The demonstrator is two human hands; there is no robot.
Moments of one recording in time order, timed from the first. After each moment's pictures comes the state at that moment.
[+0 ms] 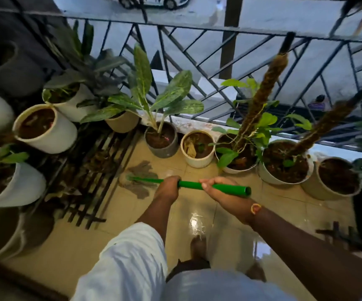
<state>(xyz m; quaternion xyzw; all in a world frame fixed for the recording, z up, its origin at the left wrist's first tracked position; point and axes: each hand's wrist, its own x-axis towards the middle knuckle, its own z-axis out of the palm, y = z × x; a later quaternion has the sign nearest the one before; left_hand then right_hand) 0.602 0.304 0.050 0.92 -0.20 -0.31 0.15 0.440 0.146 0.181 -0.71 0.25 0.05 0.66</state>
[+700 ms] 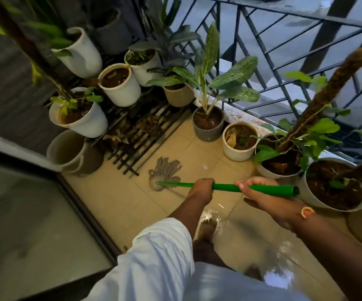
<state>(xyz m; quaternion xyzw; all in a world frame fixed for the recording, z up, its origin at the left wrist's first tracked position) 0.444 0.304 0.079 0.94 -0.11 -0.30 0.15 0.354 0.109 0.185 -0.66 0.20 0.20 0.70</state>
